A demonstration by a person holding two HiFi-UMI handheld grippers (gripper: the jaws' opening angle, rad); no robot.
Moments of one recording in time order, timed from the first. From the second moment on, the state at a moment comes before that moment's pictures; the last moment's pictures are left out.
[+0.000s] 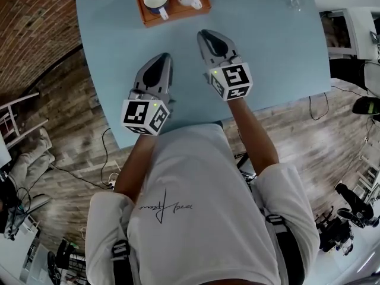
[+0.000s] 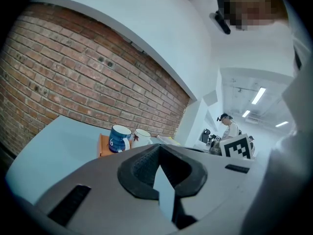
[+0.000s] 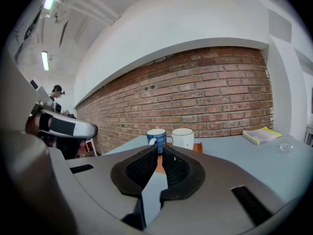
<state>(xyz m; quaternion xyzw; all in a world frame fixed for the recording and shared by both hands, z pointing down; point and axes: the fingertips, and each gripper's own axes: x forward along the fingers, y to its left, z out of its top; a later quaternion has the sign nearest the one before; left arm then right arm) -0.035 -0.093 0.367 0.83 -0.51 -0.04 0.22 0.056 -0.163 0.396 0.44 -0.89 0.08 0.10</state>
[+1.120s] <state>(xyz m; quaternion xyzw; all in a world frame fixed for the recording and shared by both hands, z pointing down) -0.038 -0.040 0.320 0.86 -0.46 -0.06 0.20 0.035 -0.044 0.312 0.46 -0.88 0.09 0.07</state>
